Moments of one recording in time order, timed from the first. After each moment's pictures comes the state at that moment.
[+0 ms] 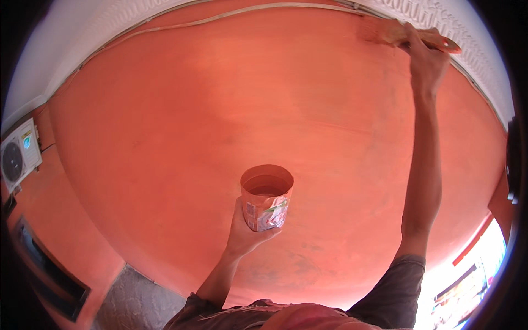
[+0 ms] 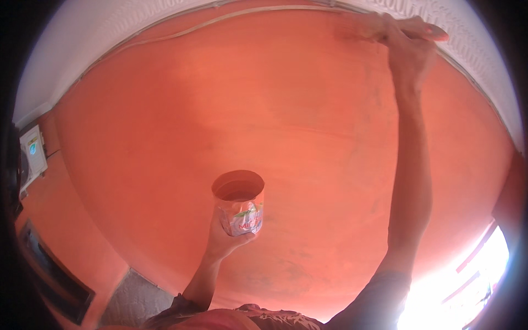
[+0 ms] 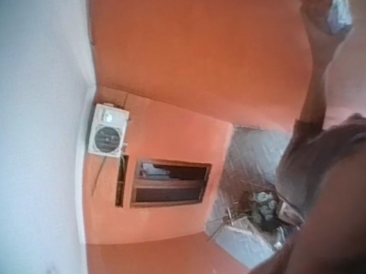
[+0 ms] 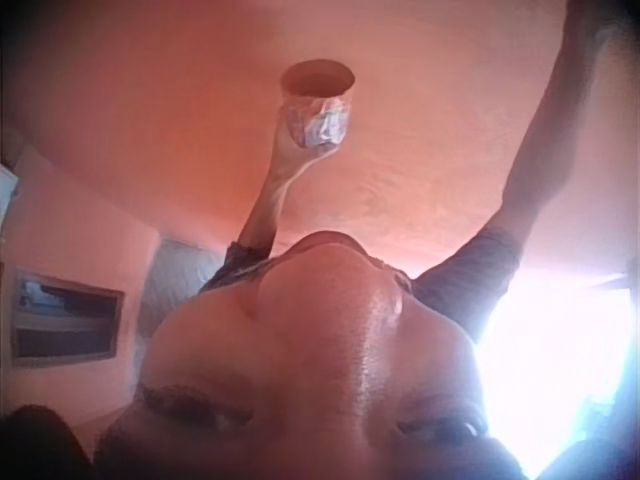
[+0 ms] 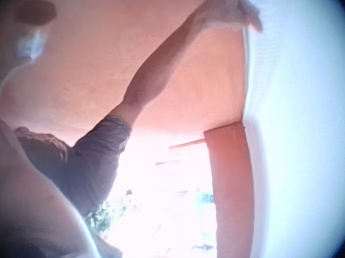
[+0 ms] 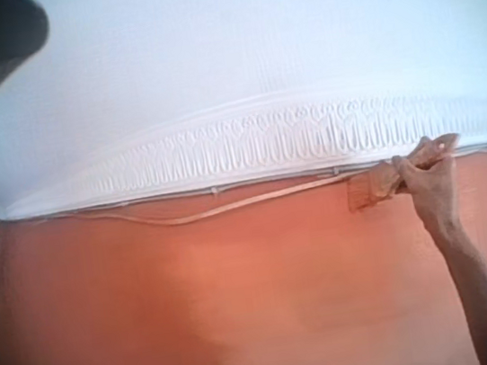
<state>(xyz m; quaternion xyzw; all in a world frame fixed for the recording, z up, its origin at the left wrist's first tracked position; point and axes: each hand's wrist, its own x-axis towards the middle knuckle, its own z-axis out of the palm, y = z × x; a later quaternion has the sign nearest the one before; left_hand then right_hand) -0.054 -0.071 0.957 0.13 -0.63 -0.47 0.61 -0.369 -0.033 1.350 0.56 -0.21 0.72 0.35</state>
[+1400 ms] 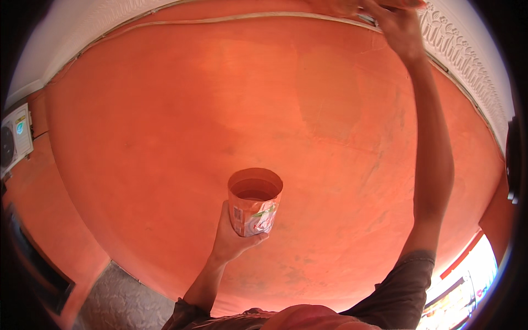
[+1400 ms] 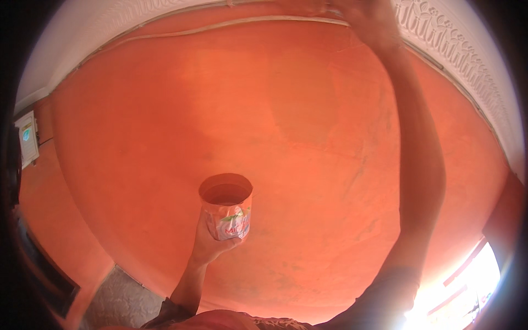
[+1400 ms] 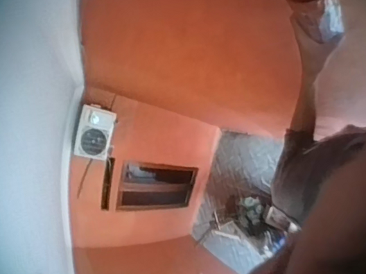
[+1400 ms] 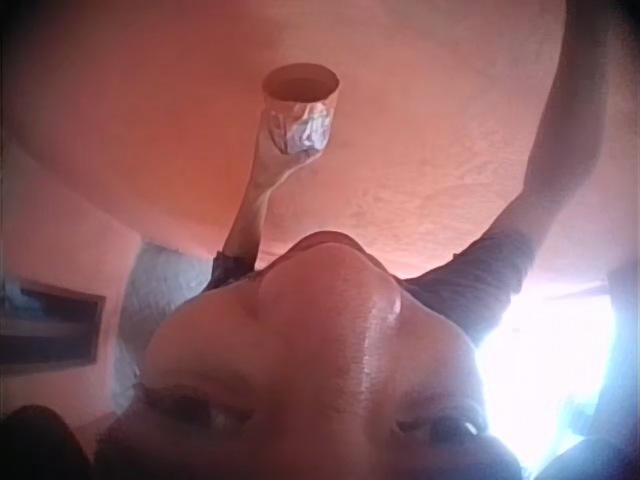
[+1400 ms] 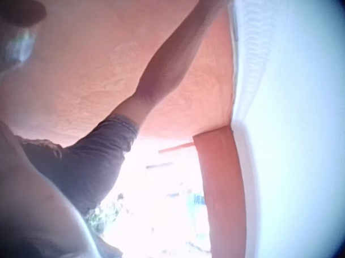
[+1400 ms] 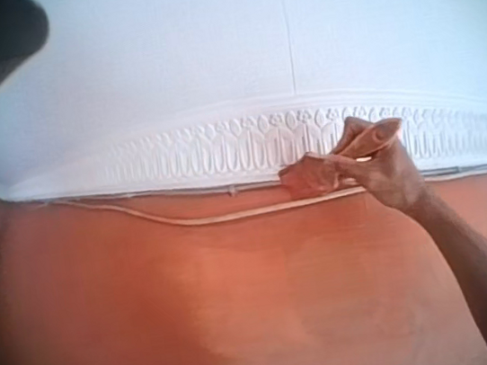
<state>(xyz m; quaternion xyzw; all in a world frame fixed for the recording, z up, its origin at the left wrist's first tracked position) -0.047 -0.078 0.964 0.11 -0.60 -0.46 0.64 -0.276 -0.036 1.391 0.77 -0.15 0.49 0.38</state>
